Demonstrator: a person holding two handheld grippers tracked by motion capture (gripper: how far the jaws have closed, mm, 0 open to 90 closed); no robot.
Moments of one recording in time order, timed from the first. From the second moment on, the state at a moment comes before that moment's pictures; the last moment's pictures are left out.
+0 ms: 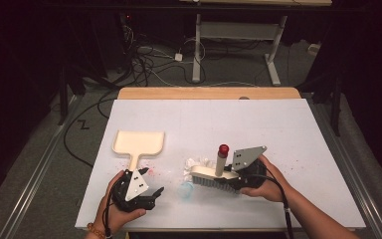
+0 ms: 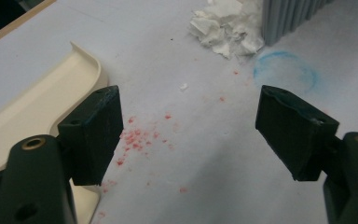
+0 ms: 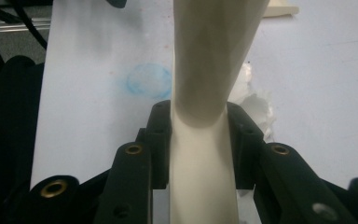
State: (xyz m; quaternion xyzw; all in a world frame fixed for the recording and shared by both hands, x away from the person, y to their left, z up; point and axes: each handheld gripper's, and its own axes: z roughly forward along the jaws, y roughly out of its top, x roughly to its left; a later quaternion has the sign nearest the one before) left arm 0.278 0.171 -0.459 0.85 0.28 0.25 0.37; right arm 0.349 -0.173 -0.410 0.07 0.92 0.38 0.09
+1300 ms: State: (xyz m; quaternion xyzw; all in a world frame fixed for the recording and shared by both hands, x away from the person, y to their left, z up) left arm 0.277 0.172 -0.459 0.85 0.28 0.25 0.36; right arm 0.345 -0.147 -0.414 0.32 0.86 0.33 0.23
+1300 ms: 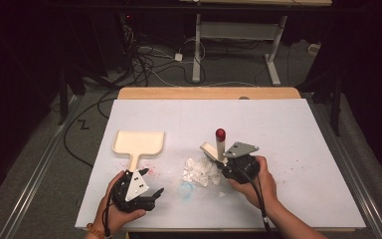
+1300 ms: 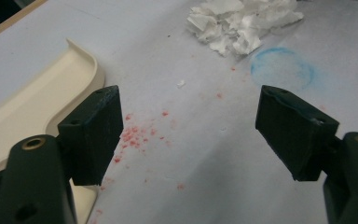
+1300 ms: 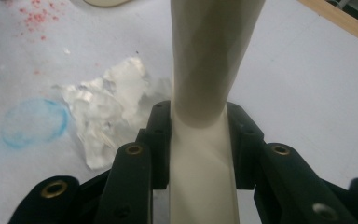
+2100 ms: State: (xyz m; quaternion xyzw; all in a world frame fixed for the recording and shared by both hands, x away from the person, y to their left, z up) left arm 0.277 0.171 -0.461 0.86 0.28 0.24 0.36; right arm 0.328 -0.209 -0.369 0.28 0.84 0.41 0.20
